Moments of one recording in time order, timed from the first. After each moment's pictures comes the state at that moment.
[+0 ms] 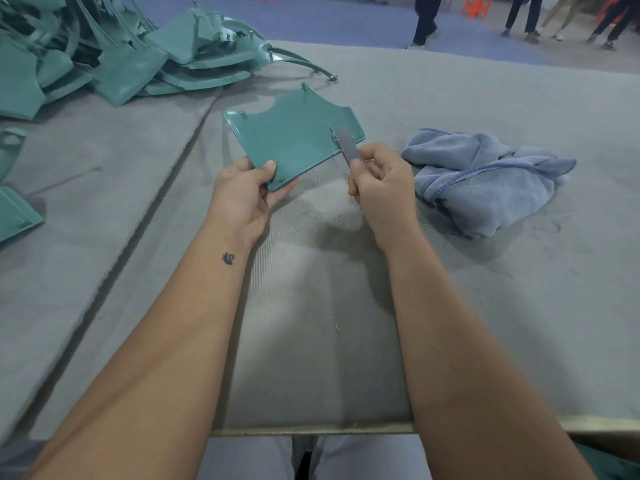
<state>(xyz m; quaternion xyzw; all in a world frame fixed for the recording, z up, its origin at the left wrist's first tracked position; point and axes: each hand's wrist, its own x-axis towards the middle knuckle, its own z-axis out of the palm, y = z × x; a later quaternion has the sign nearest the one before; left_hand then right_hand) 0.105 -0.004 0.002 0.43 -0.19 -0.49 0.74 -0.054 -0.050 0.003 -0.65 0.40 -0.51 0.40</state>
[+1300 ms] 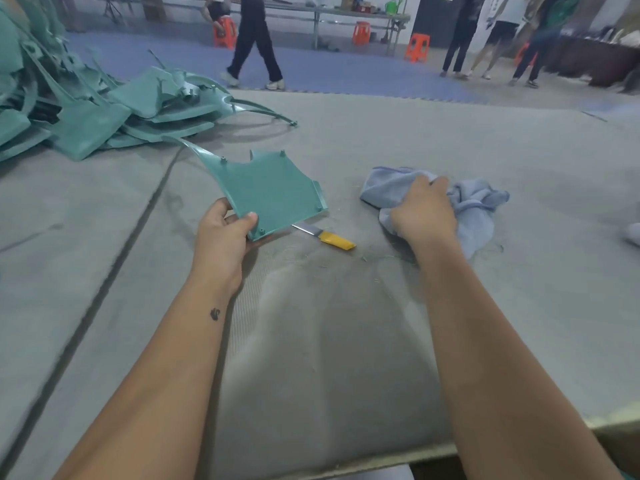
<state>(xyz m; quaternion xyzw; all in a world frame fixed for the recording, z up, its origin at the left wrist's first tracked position) 0.094 -0.007 -0.001 0.51 -0.30 -0.40 0.69 -0.132 -0.092 0.040 -0.64 0.75 -0.18 0.07</state>
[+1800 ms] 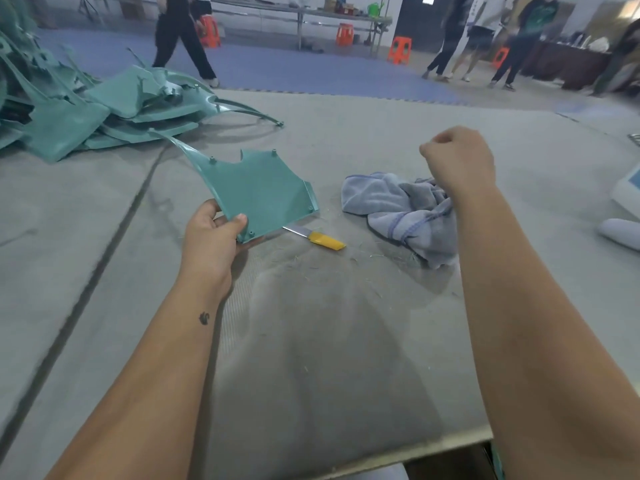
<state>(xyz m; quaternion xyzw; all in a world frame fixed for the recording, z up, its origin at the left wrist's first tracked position) 0.093 -0.009 -0.002 0.52 -0.31 -0.40 0.69 -0.173 -0.120 0.094 -0.60 0.70 -0.38 0.10</state>
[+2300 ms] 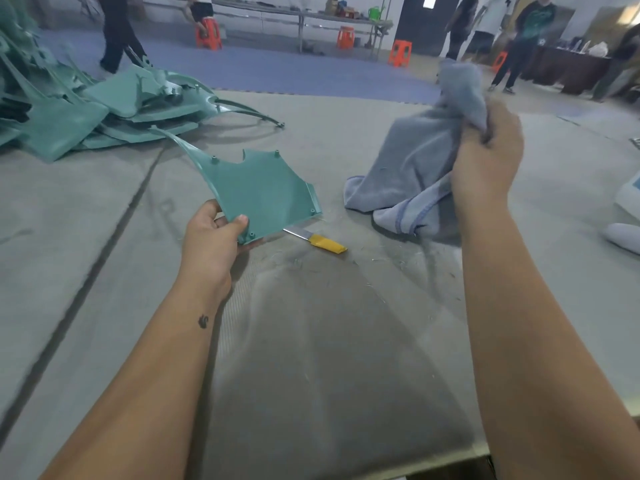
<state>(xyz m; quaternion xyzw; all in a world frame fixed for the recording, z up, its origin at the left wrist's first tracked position) 0.091 -0.012 -0.001 0.53 -0.31 -0.39 0.68 -0.170 -0.102 0.094 -0.55 0.50 -0.66 0.08</state>
